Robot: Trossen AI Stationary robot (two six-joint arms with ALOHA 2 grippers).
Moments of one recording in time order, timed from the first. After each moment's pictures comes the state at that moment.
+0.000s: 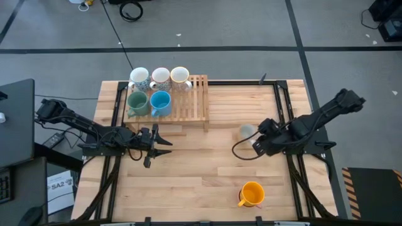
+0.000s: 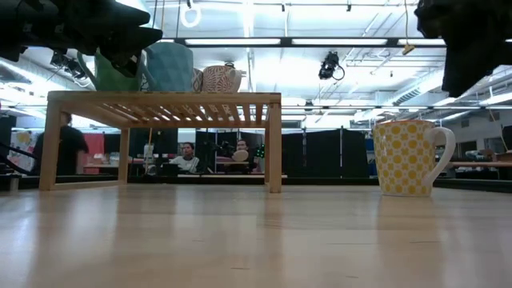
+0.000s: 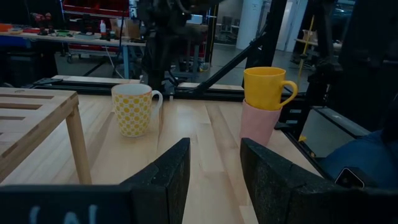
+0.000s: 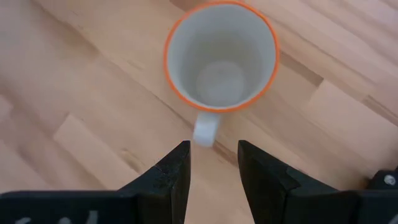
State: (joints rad) left arm -0.32 0.88 0.22 0.63 -0.22 -0.12; right arm 0.47 1.07 0.89 -1.16 0.40 1.38
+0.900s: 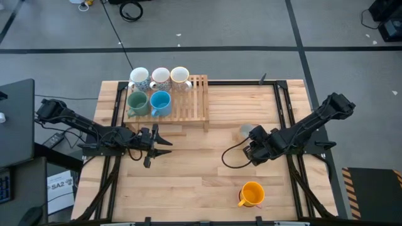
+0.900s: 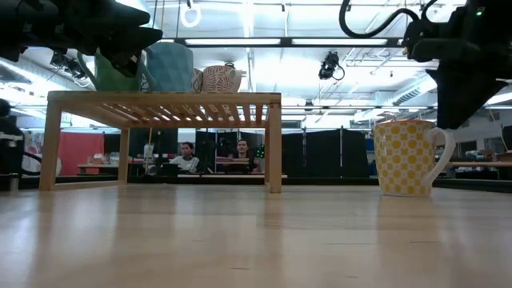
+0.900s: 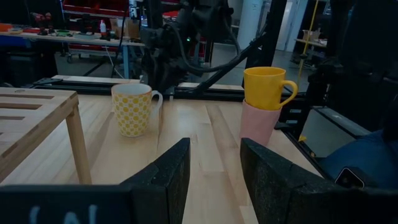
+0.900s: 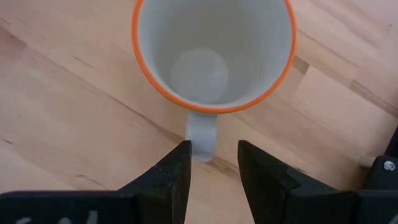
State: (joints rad) left arm -0.32 0.88 0.22 0.63 -0.22 -0.12; right arm 0.47 1.35 0.89 -1.14 0.43 1.52
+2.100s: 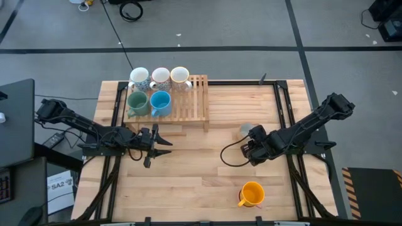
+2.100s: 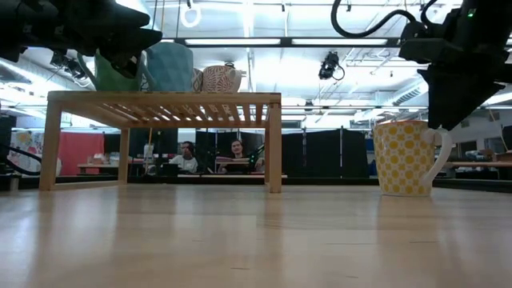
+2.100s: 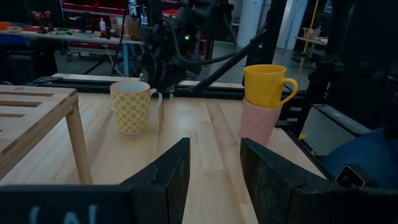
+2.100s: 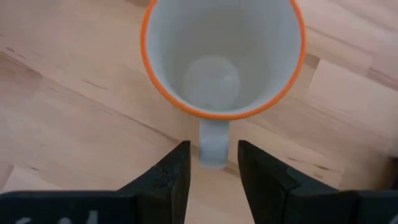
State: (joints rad) left arm -0.32 0.88 0.22 0.62 -0.22 -0.12; right arm 0.46 1.36 0.89 -1.09 0.46 1.63
